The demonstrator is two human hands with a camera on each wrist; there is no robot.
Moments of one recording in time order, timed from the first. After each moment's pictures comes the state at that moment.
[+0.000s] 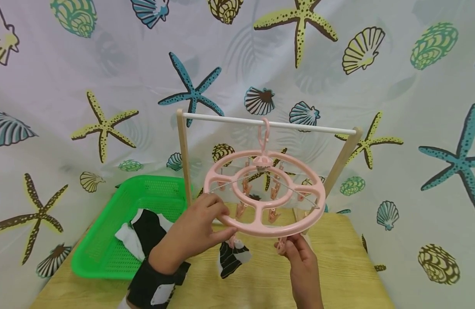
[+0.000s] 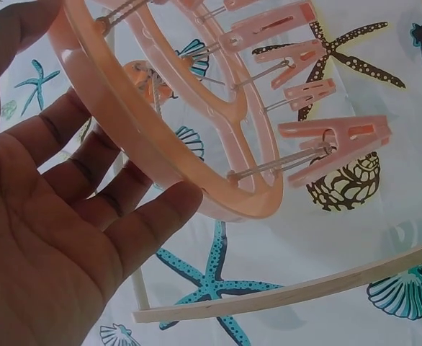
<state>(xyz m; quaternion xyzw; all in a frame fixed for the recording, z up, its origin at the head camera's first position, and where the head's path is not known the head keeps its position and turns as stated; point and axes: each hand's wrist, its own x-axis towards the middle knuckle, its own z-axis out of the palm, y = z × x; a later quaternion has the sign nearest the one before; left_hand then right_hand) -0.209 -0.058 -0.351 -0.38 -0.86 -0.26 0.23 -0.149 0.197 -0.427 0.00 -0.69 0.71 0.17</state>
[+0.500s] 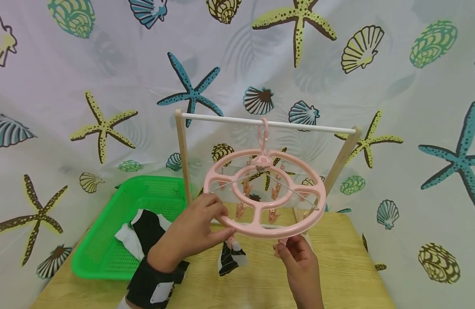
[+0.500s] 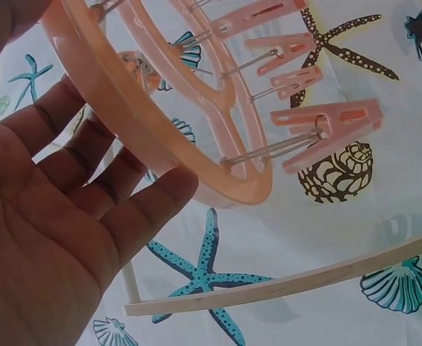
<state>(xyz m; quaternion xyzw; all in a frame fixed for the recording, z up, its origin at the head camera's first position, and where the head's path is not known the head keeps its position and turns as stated) -0.211 -0.061 -0.351 -0.38 -0.86 -0.26 0.21 -0.147 0.196 -0.429 0.00 -0.68 0.71 0.17</state>
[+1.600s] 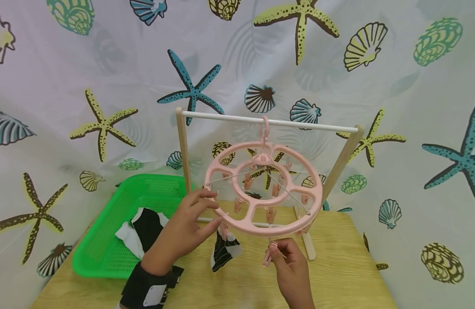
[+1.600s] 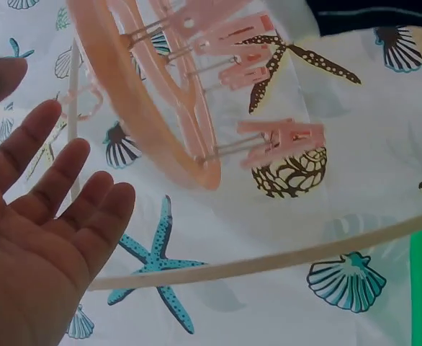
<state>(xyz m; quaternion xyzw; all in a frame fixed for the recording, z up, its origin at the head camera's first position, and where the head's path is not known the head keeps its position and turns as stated) -0.218 -0.077 -0.375 -0.34 -0.83 -0.35 0.25 -0.148 0.181 -0.439 0.03 -0.72 0.67 0.17</state>
